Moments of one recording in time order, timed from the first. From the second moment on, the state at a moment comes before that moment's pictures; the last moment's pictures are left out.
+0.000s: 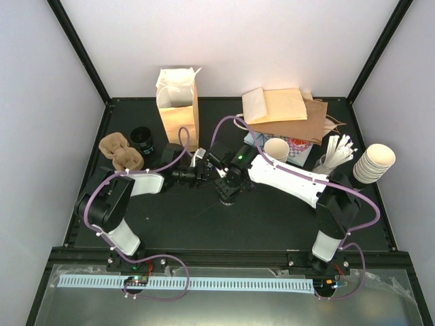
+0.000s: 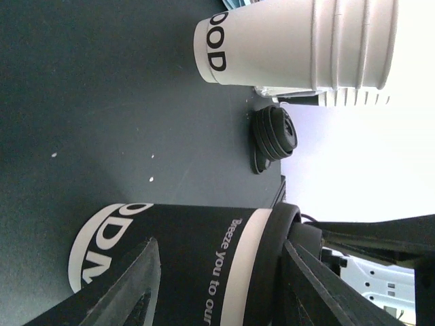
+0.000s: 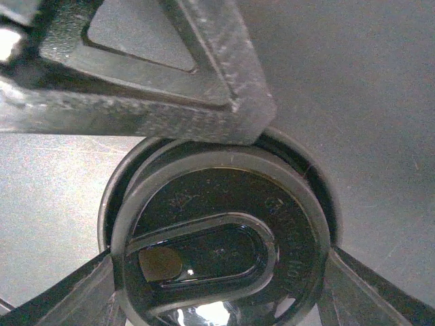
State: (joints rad) left arm -0.40 1.65 0.64 0.37 0.94 -0.89; right arm 0.96 1.75 1.45 -1.03 0.09 0.21
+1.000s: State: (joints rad) left arm -0.44 1.57 0.61 0.34 0.81 -0.80; right arm 0.95 1.74 1.43 -1.01 0.08 0.21
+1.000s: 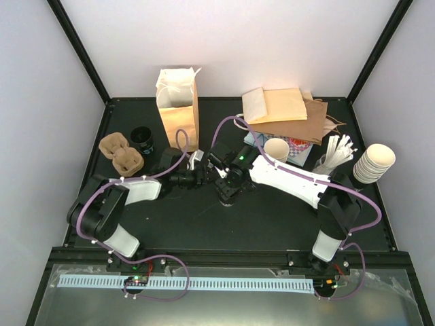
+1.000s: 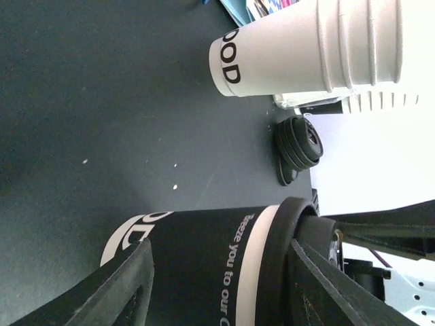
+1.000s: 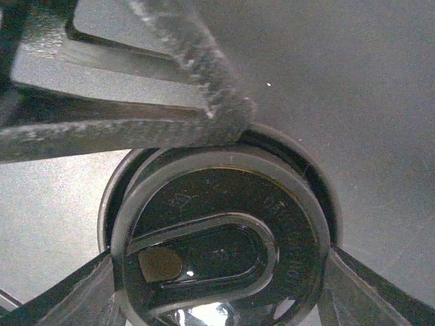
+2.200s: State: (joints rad) left arm -0.51 1.32 0.43 0.25 0.73 -0.83; right arm 0.95 1.75 1.44 -1.05 0.06 0.20
